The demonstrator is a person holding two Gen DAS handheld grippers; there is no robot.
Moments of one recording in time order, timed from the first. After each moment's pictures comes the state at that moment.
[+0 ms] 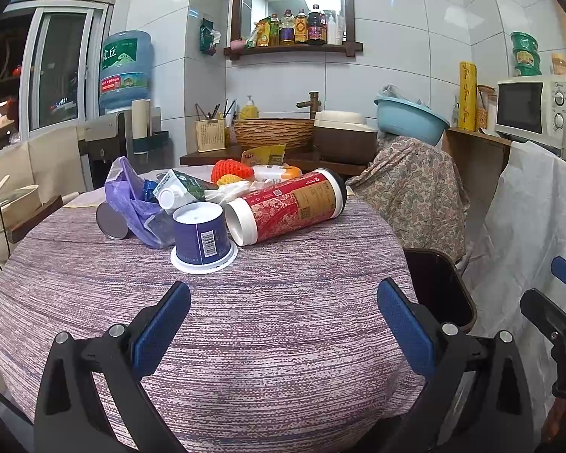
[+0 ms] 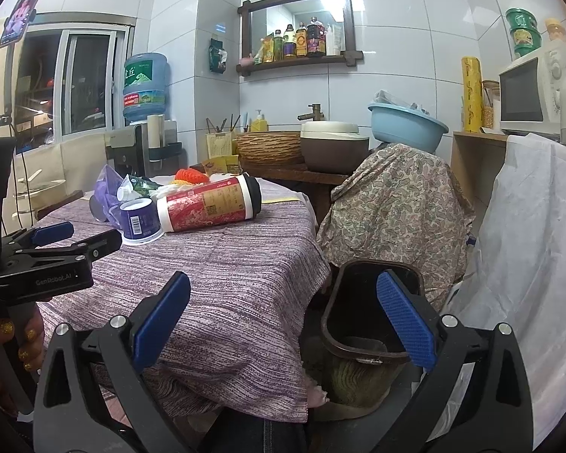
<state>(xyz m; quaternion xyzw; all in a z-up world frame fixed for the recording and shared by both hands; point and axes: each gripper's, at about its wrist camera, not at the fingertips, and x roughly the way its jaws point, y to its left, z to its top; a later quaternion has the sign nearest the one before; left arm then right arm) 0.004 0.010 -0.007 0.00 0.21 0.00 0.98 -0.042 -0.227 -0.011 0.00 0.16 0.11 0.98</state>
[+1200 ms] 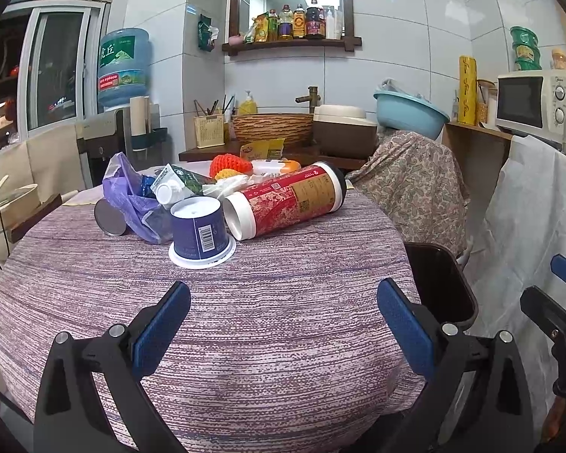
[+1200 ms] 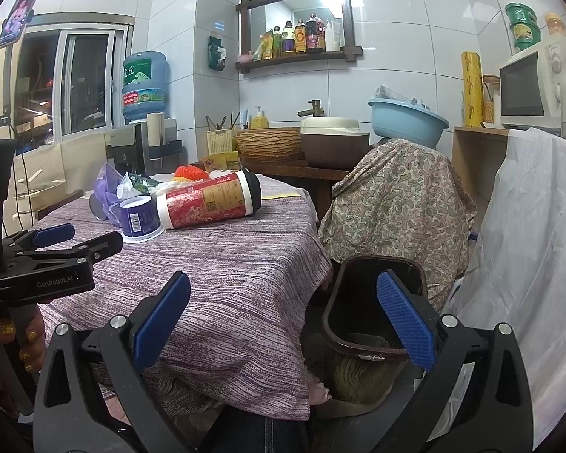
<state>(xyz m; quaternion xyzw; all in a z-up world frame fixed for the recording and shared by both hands) 0.007 0.010 -0.011 0.00 0.23 0.00 0.97 -0.039 -0.227 -0.014 0.01 0.17 0.11 0.98</state>
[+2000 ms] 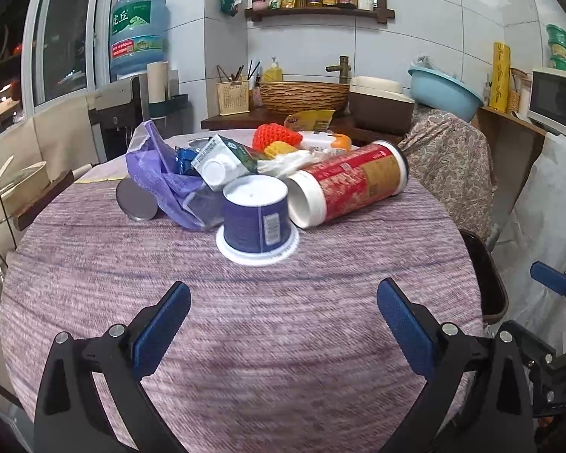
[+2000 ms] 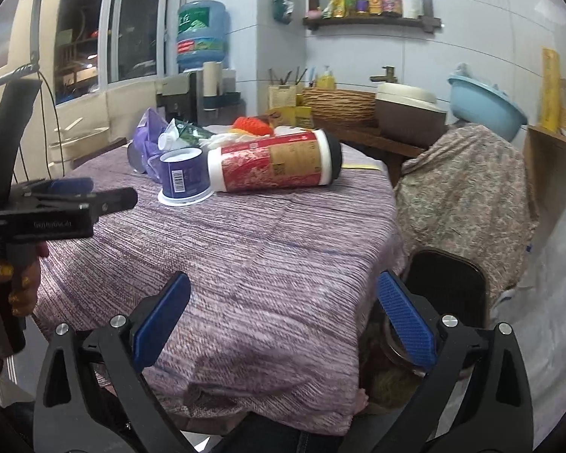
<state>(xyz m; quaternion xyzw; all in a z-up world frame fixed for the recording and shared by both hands) 0.056 0.082 -0.006 -0.01 0.29 0.03 0.96 0.033 -0.158 -0.030 -0.06 0.24 0.23 0.94</state>
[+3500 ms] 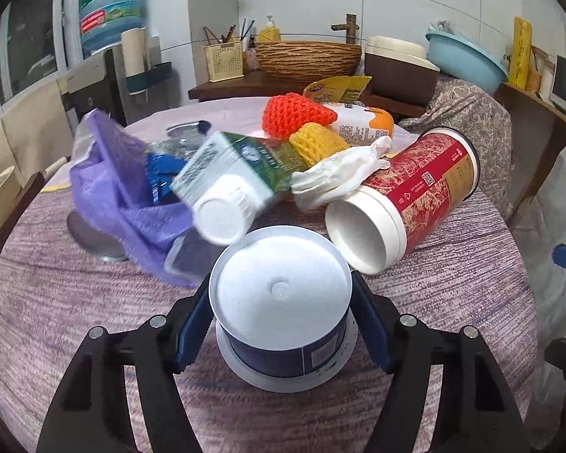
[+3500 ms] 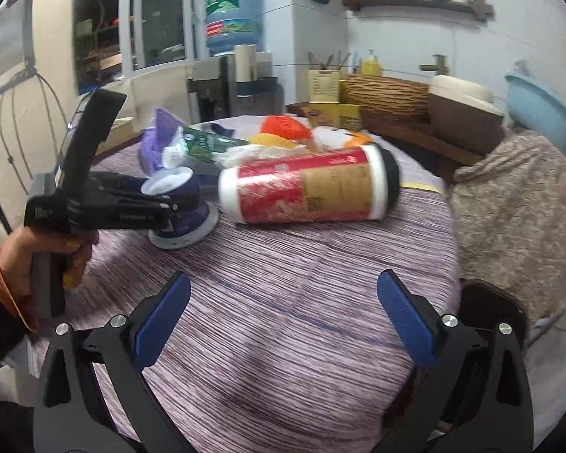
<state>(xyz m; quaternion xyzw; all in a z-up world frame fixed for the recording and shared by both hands) 0.160 0.126 -0.016 0.00 0.37 0.01 0.93 0.123 -0.115 -0.010 -0.06 0.28 0.32 0.90</state>
